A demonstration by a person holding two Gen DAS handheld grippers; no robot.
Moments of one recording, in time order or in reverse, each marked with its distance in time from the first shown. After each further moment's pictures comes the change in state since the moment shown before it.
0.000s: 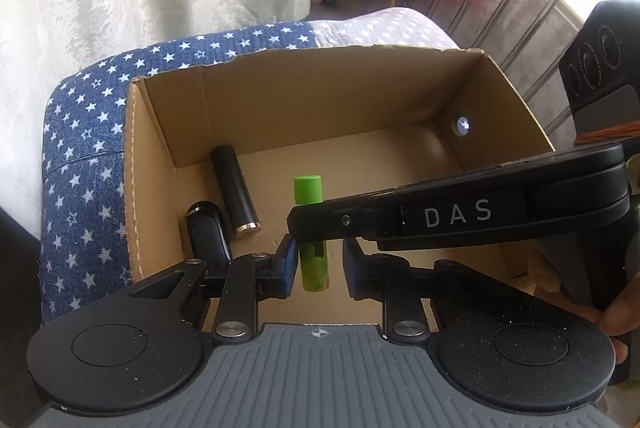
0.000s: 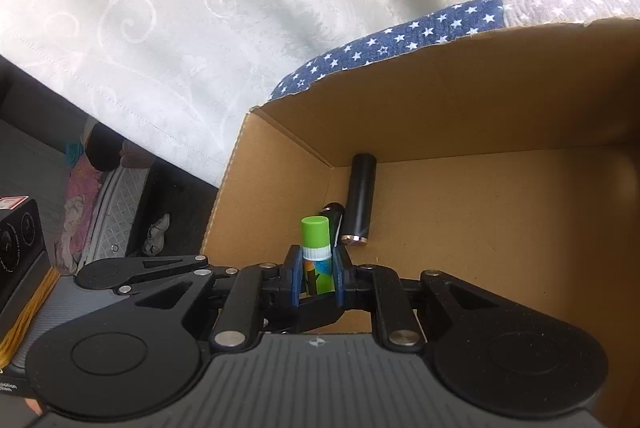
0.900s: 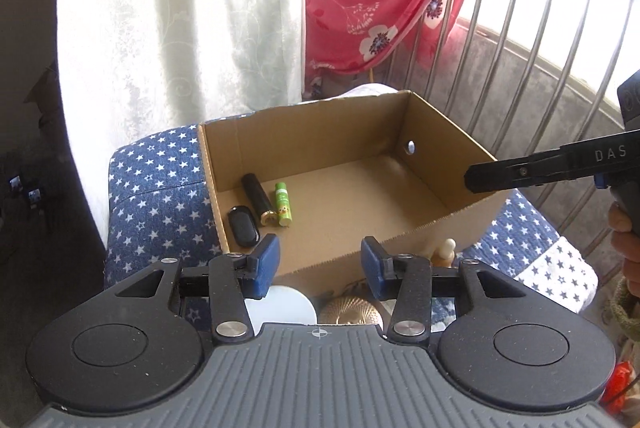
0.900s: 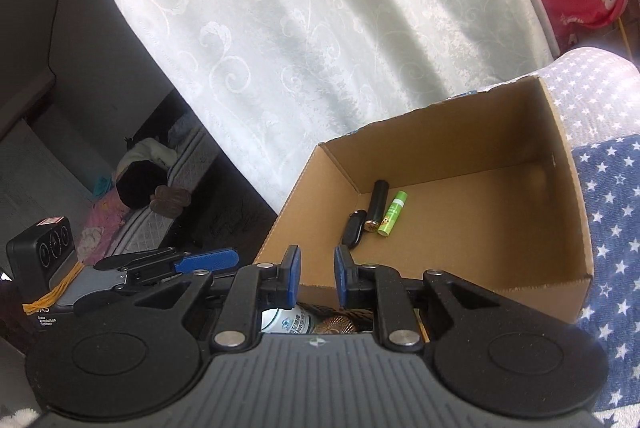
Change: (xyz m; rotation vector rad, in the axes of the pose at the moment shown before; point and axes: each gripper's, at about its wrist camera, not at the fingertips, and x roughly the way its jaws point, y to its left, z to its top) left arm -0.122 -0.016 -0.119 0.132 -0.348 0.033; right arm -0.155 0.034 -0.144 -0.143 -0.356 0.053
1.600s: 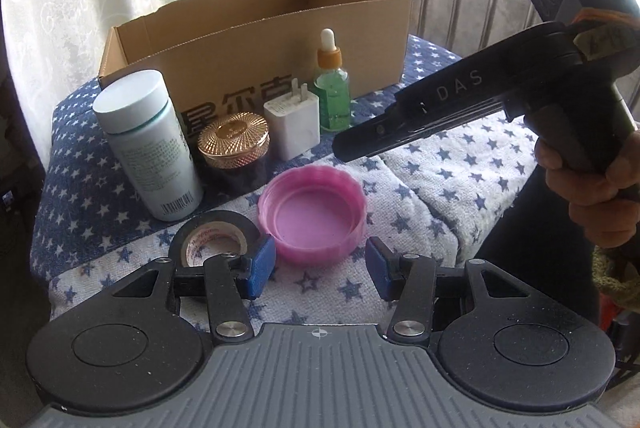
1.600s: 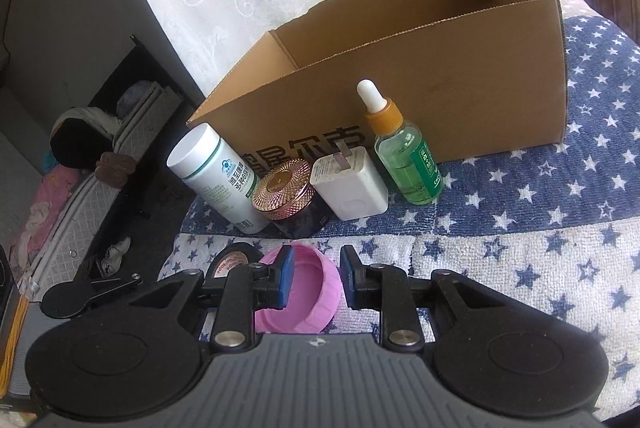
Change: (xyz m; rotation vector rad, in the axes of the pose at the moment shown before) left arm 0.012 -0.069 -0.143 0.199 0.089 -0.059; right arm 0.042 -0.004 -0.137 0.013 0.060 -0.177
